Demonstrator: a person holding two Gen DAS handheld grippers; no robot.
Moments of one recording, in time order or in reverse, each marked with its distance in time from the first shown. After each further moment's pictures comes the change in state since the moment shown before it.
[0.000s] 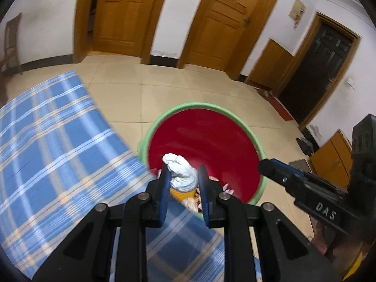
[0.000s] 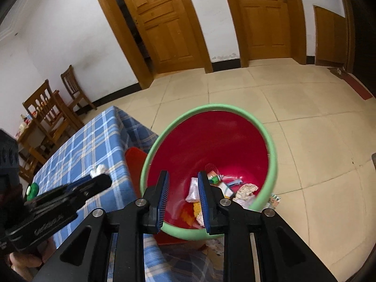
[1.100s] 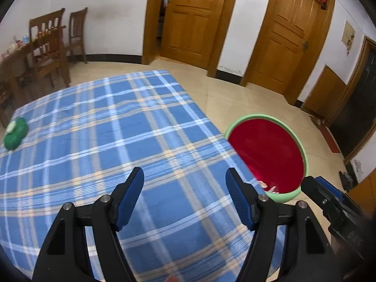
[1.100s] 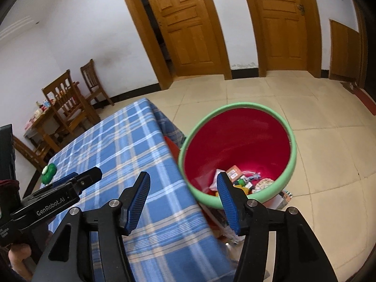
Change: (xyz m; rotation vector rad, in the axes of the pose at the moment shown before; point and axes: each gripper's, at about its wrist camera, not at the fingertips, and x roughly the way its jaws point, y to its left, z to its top) left arm -0.105 0.045 -0.059 -0.208 -0.116 0.385; right arm -0.041 0.060 -0.041 -0.103 -0.036 0.086
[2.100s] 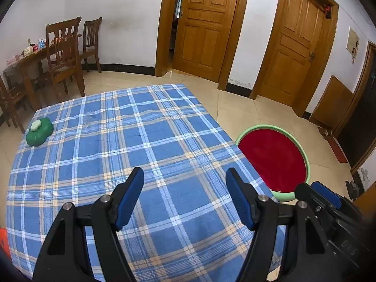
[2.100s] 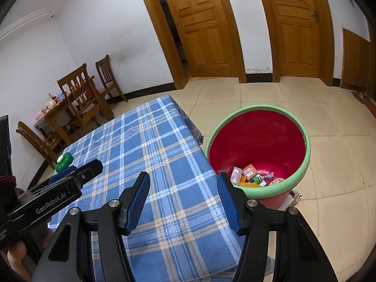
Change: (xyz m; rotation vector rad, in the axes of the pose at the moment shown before) left arm -0.046 0.016 -0.012 -0.025 -0.080 0.054; right arm -0.016 0.033 -0.012 -0.057 -0.007 0.059
